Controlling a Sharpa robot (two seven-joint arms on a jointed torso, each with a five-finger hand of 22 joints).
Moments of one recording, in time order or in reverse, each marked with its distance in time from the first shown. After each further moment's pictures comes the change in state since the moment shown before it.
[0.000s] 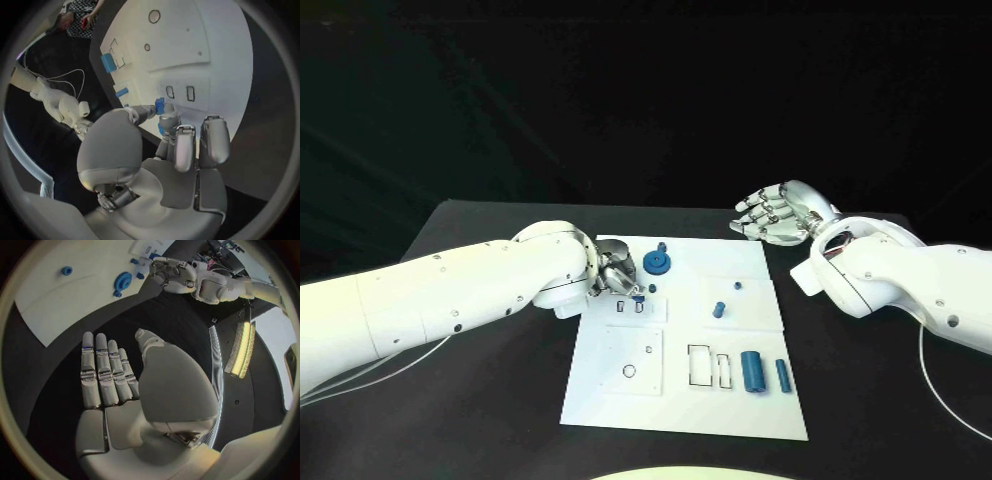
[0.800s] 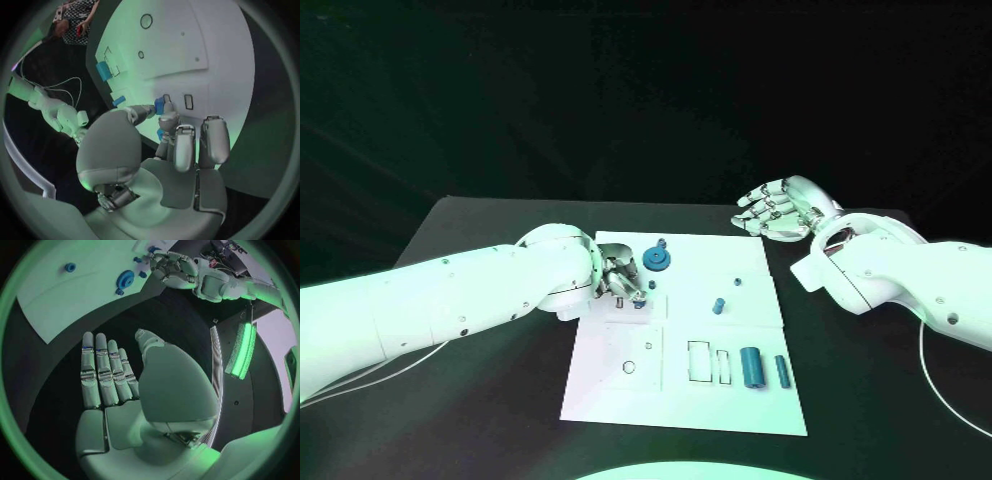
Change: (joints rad) left arm -0.019 0.012 -0.005 0.000 -0.055 0.018 -0.004; left_hand -0.012 -0.014 0.000 0.000 0.036 0.011 -0.003 -0.006 0.007 0.014 0.000 0.010 0.016 0.000 -0.007 0.000 0.000 0.000 0.007 0.000 0.000 0.006; right arm -0.001 0.002 0.000 -0.001 -0.015 -0.017 -0.009; right_hand 0.000 0.000 0.005 0.000 0.004 0.000 0.000 -0.004 -0.001 0.004 -0.004 0.000 0.000 0.003 0.003 0.000 -0.001 0.000 0.000 0.000 0.000 -0.003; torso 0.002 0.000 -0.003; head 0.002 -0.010
